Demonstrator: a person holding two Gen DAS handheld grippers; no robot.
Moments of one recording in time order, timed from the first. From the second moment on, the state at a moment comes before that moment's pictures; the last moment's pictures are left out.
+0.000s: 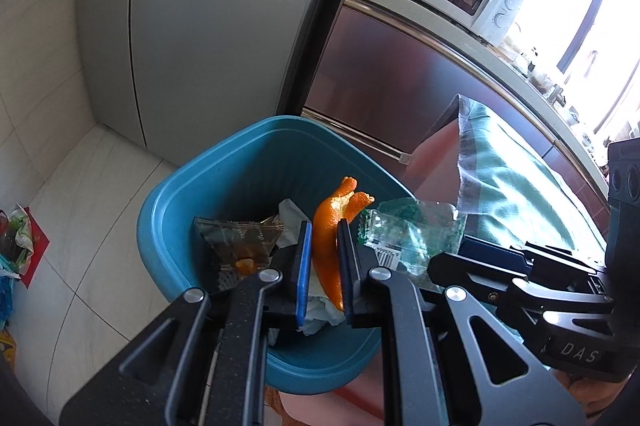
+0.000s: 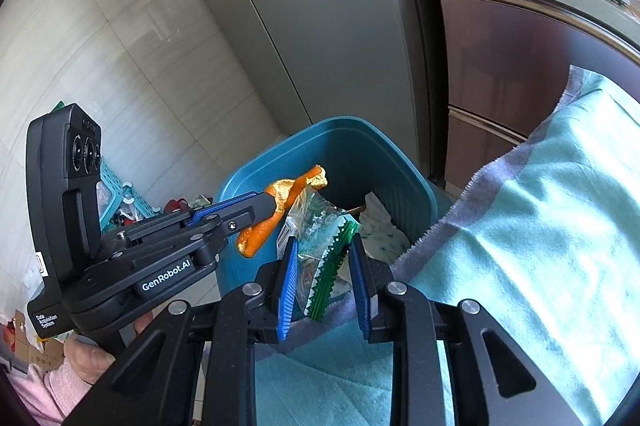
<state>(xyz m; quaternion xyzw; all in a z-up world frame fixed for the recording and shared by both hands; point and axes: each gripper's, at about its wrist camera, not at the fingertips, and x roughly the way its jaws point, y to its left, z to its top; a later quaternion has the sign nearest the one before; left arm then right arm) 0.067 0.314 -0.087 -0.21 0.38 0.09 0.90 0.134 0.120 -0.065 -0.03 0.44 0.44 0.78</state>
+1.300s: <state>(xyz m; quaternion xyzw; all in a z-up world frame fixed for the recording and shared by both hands) 0.081 0.329 -0.116 -0.22 0.41 0.12 0.88 0.144 0.166 -0.076 -0.08 0.48 0.44 0.76</state>
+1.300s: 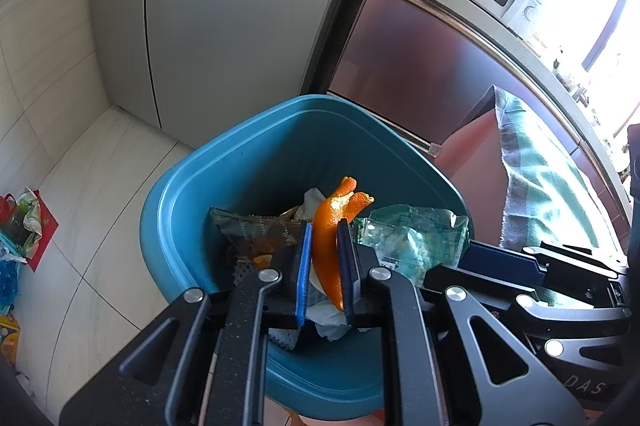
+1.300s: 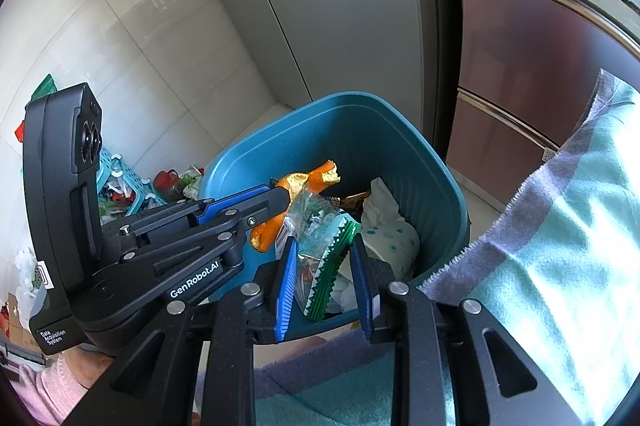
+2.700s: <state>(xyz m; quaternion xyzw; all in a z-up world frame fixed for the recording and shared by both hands) -0.028 0.152 -0.018 -0.06 0.20 0.05 0.98 0.004 -0.113 -0.023 0.06 0.24 0.23 0.94</state>
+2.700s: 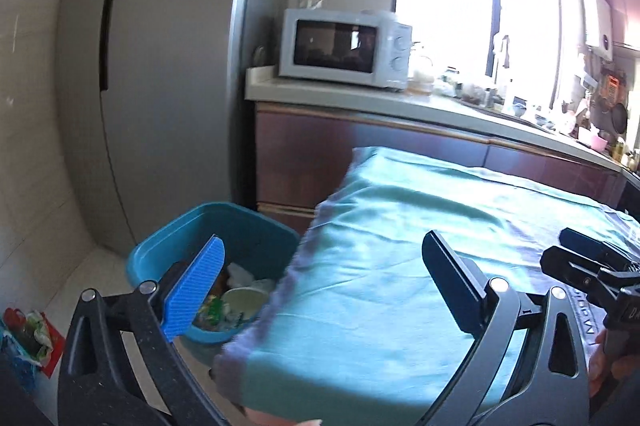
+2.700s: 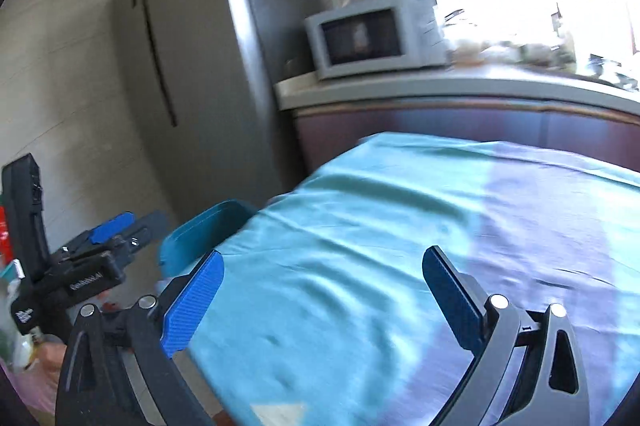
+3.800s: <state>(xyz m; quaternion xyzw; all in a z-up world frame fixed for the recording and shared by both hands) -0.065 0.046 0.004 0.01 0.11 0.01 0.99 -0.063 -0.191 -0.014 0.06 0.14 0.09 0.99</state>
